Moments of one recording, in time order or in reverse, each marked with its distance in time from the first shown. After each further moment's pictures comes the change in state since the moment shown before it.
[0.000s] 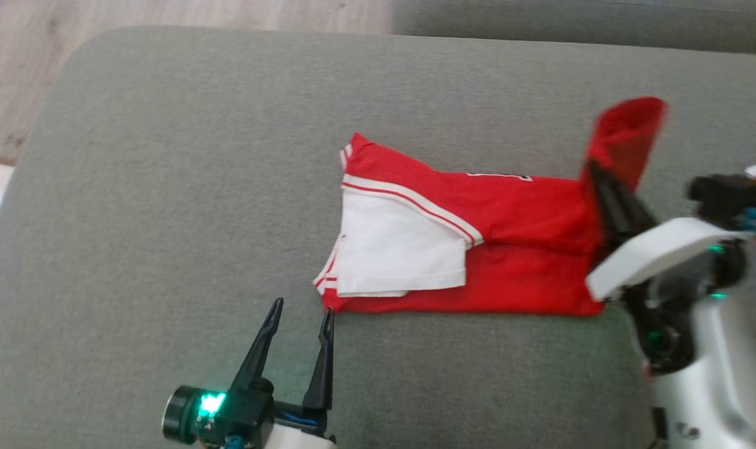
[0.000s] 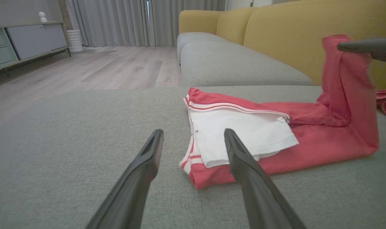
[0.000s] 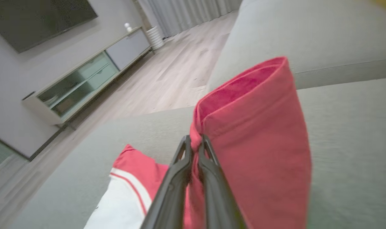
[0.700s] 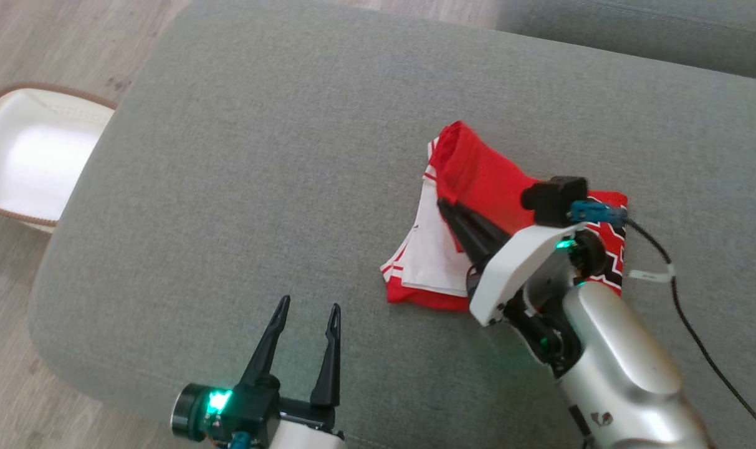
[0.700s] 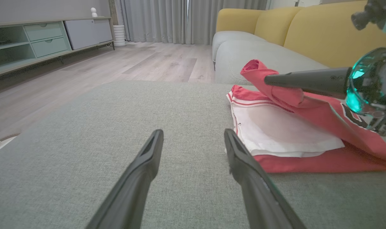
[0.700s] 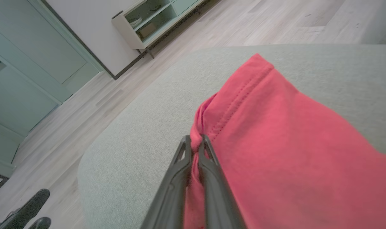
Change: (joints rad) left arm 0.000 -0.043 0.025 0.016 0.022 -0.035 0.000; right arm -0.158 0.004 0.430 0.251 0.094 0.000 -0.043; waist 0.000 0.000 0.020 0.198
